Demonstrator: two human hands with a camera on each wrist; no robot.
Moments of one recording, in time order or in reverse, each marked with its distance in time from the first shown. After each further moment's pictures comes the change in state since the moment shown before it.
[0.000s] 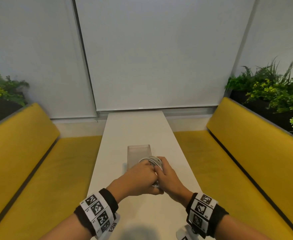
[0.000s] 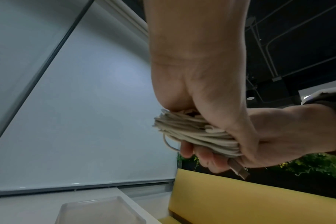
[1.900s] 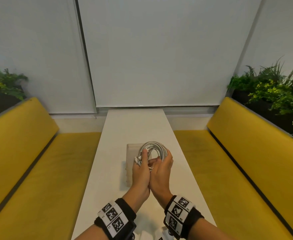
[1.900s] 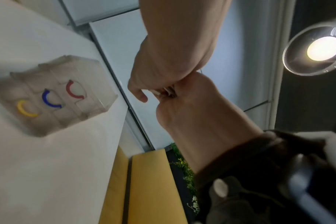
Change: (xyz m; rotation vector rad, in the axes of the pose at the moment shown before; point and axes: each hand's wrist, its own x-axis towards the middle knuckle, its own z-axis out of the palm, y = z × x) left_hand 0.038 0.031 0.019 -1.848 0.792 -1.152; right_hand 0.025 0.003 0.041 0.102 0.494 -0.045
